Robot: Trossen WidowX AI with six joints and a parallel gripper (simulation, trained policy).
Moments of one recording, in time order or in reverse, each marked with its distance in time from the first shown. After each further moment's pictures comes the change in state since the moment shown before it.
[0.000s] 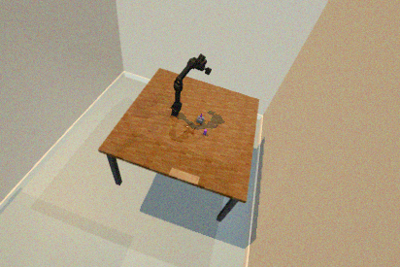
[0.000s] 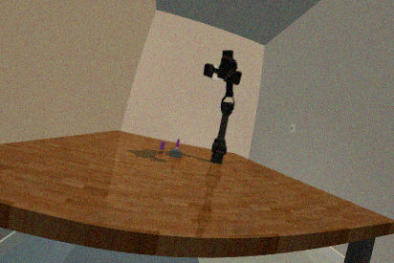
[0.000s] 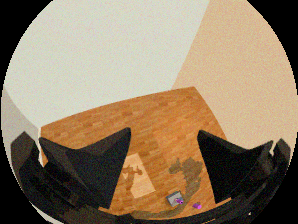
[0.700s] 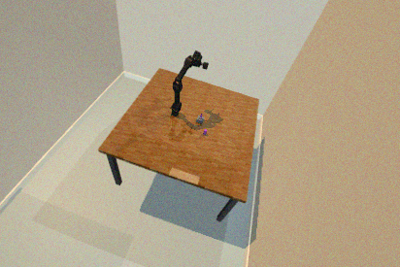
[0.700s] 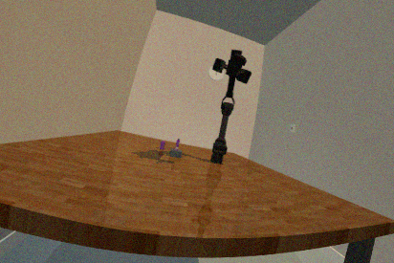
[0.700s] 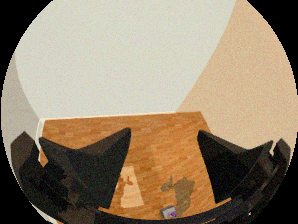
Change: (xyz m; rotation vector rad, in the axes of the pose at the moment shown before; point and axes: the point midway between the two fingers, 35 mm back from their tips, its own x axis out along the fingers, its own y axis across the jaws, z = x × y) arm -0.024 0.043 0.028 -0.146 -0.156 0.075
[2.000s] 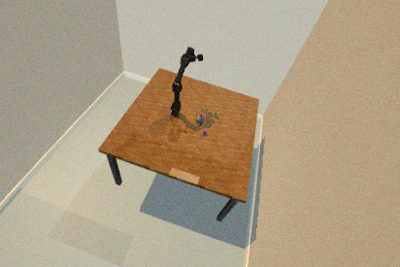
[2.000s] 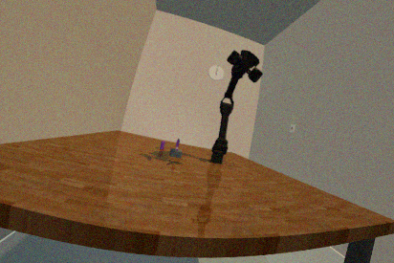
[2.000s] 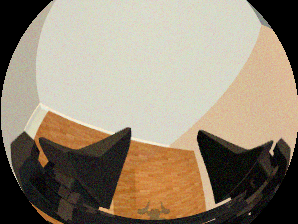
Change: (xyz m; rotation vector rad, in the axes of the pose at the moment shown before) arm -0.038 0.053 0.051 -0.268 -0.260 0.065
